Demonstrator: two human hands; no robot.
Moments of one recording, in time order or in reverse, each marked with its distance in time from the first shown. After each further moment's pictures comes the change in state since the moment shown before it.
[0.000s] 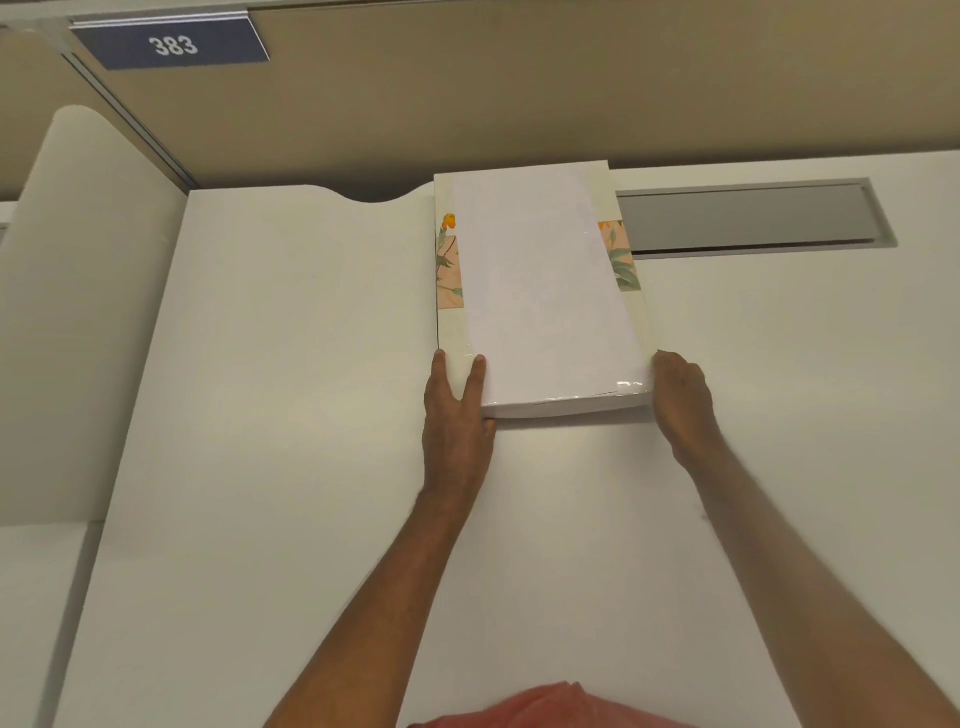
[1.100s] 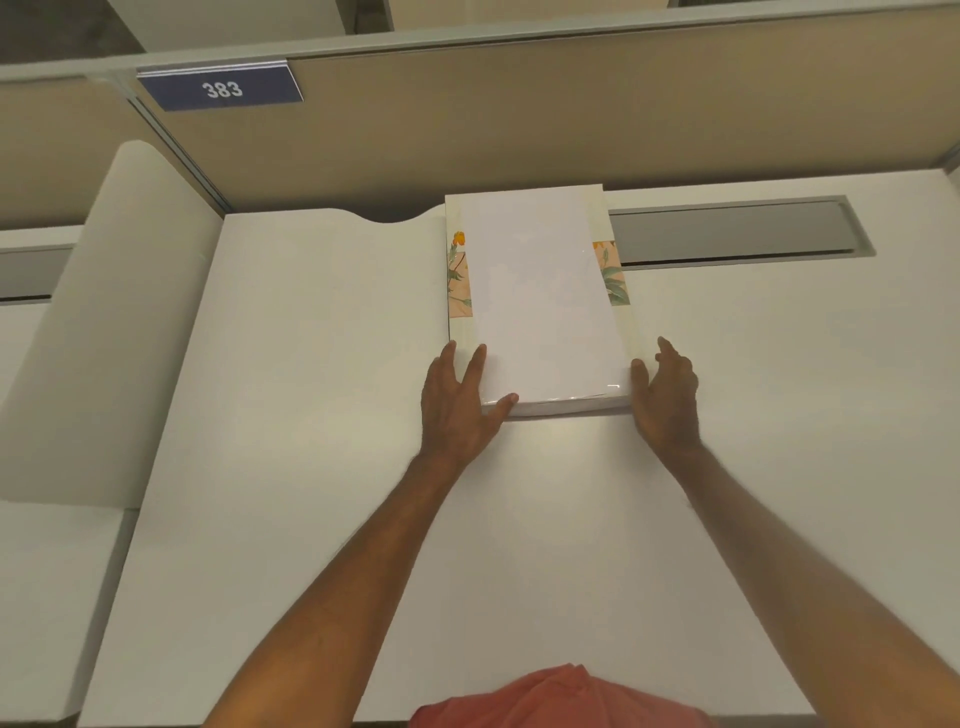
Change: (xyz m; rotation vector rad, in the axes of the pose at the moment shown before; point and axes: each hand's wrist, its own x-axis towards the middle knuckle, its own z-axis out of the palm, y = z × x) left_hand 0.015 -0.012 -0.014 -0.004 -0.071 0.027; right_hand 0.000 0.029 0.012 -0.284 0.110 -0.308
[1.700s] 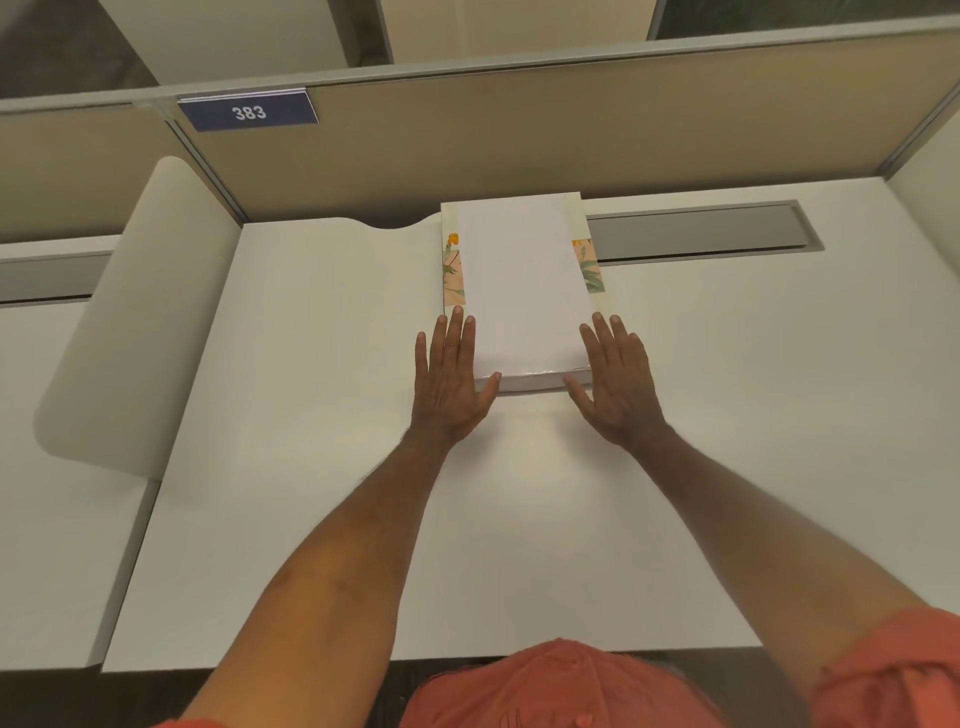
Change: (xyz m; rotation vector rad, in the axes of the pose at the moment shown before) left_hand -0.039 0.013 -0.029 0.363 0.131 0.264; right_hand -0.061 -0.016 -0.023 -0.489 -0.037 -0.649
